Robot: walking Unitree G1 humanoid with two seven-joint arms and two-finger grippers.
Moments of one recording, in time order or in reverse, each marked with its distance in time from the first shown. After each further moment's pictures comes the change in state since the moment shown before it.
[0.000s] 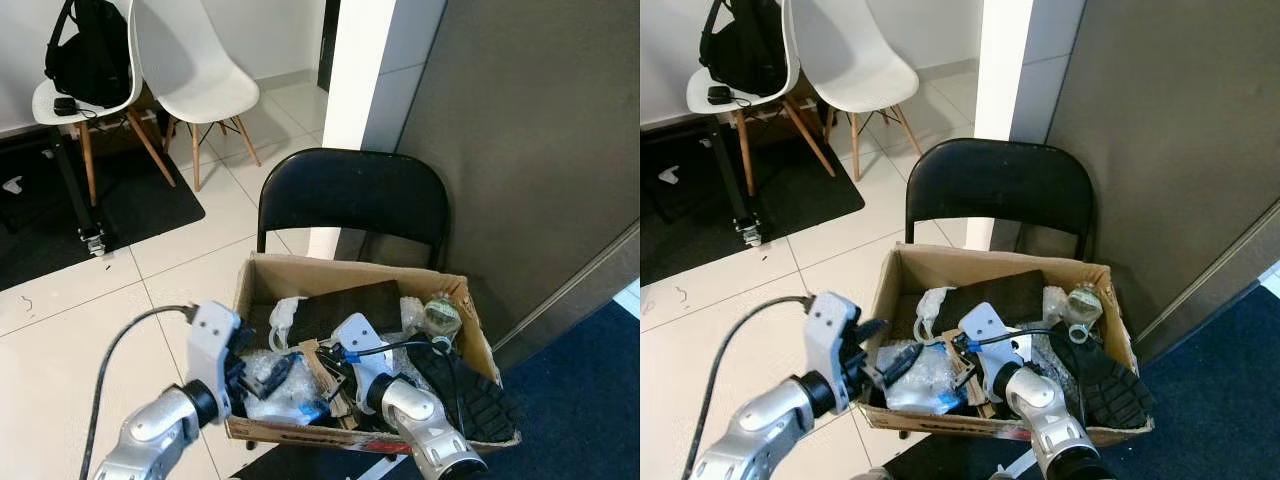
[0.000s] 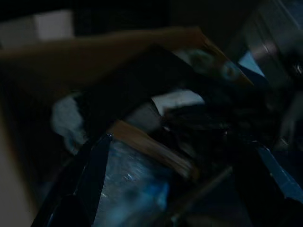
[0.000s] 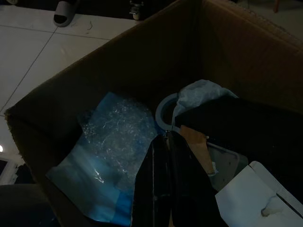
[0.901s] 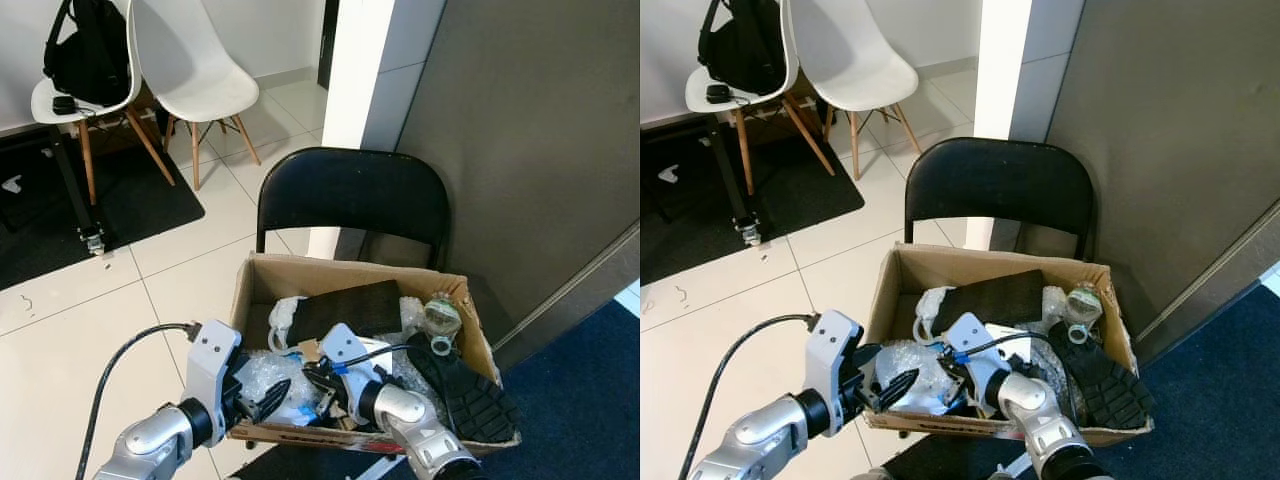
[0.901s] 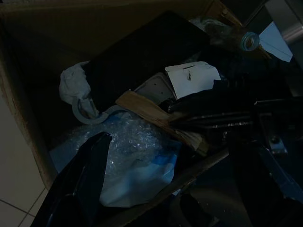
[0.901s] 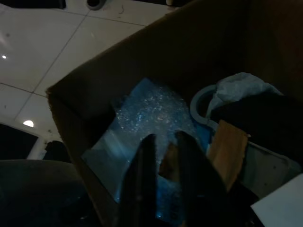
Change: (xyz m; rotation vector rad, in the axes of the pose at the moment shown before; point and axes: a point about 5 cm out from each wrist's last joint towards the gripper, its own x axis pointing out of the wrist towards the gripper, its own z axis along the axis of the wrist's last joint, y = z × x) left arm -0.008 0.006 -0.014 -0.021 0.098 0.050; right arm 0.006 0.016 -0.005 -0.009 0.055 0.146
